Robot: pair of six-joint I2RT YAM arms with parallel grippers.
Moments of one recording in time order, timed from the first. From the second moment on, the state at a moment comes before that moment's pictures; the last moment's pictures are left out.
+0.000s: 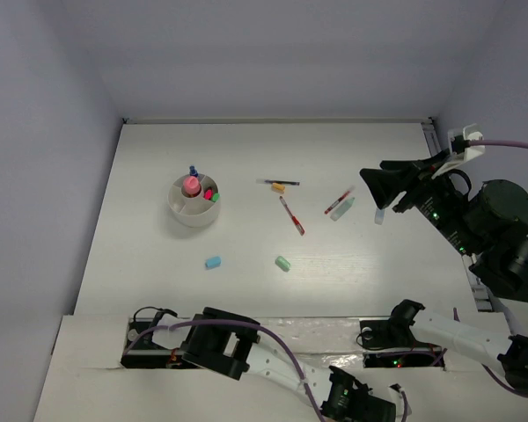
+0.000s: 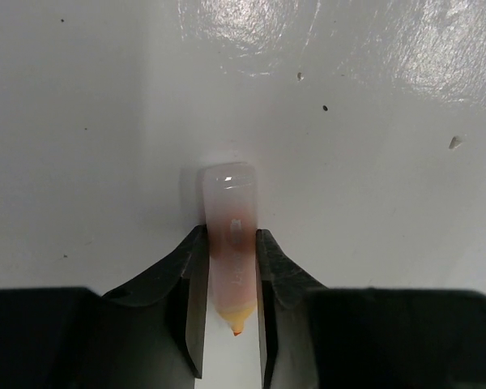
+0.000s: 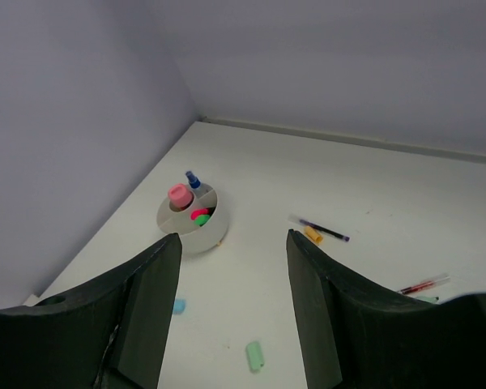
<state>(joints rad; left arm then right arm) -1.96 2.18 1.59 -0.48 0.01 -0.61 0.79 0.81 1.45 -0.59 0.24 0.28</state>
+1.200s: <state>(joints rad) -1.46 1.45 1.00 -0.48 -0.55 -0.72 0.79 0.79 1.21 -0.49 0.20 0.34</state>
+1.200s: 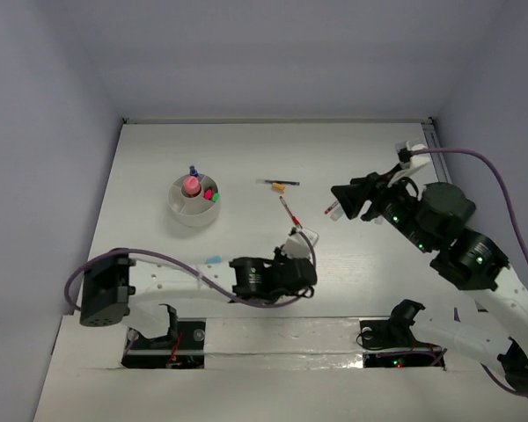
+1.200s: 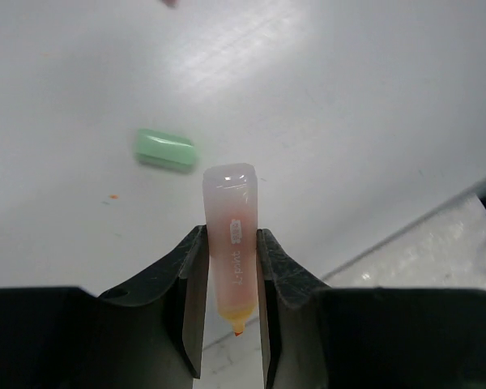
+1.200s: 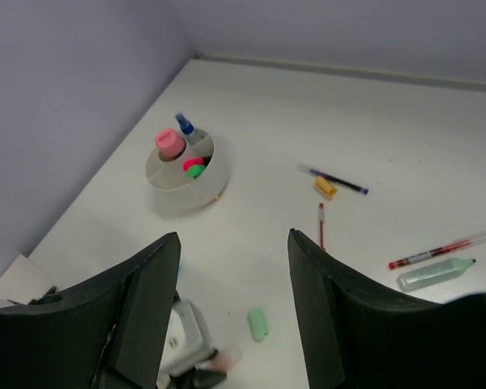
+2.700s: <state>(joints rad) -0.72 0.79 0.51 0.25 -0.23 -0.83 0.78 1.41 0.85 0.47 -0.42 0.37</state>
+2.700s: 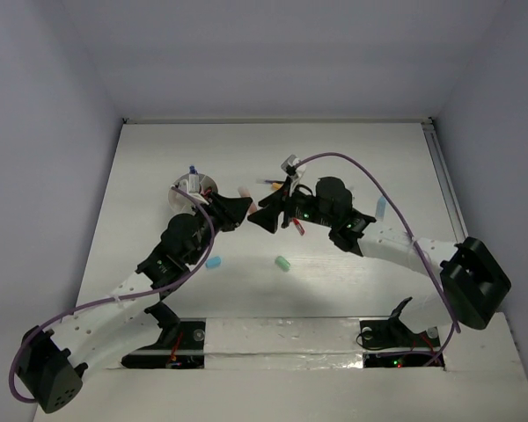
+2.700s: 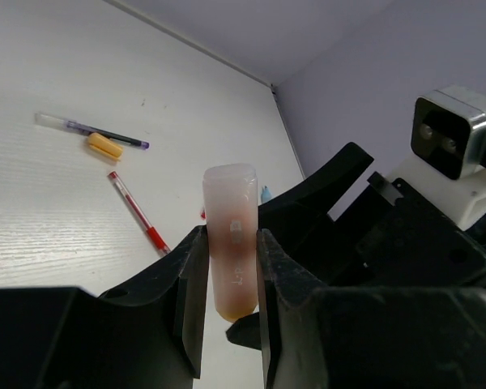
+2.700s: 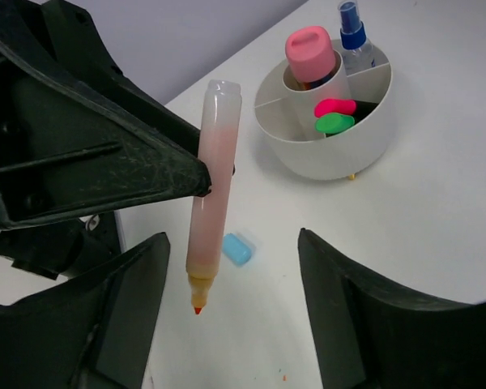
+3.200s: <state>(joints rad) -0.72 0.77 0.50 0.26 -0.22 -0.82 0.78 1.44 0.90 0.43 -0.44 0.38</state>
